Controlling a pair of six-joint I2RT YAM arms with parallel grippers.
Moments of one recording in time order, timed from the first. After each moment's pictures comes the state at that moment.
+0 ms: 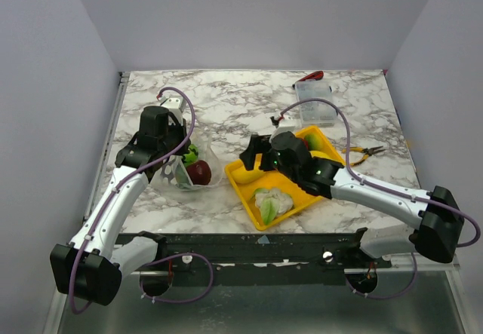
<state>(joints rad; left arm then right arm) -0.26 1.06 0.97 -0.53 0.11 -0.19 0.96 1.33 0.96 -0.05 0.30 0.60</state>
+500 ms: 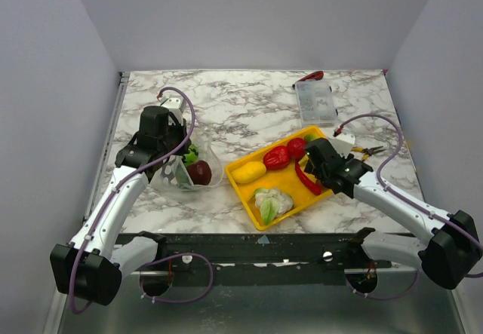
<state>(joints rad) -0.25 1.06 0.97 -0.53 0.12 -0.19 0.62 1.13 0.76 -0.63 0.65 0.87</state>
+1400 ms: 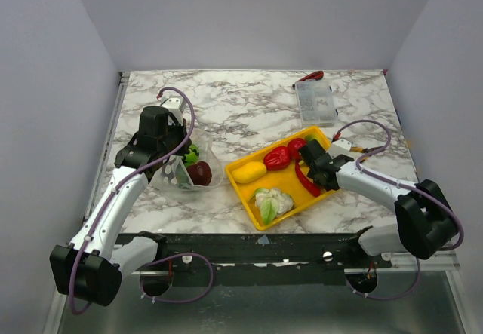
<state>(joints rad) -0.25 1.06 0.97 -0.53 0.12 -0.19 0.56 1.37 0.72 -0.56 0.66 0.97</state>
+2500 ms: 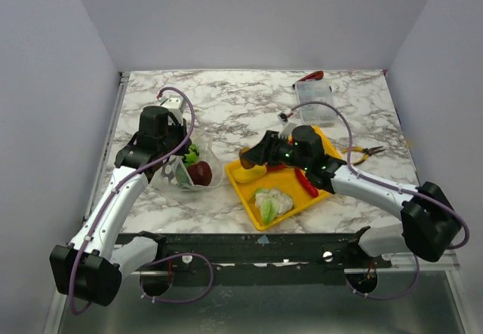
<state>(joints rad) -0.25 1.06 0.97 -0.53 0.12 -0.19 0.73 1.35 0.77 0.28 -0.24 0.76</state>
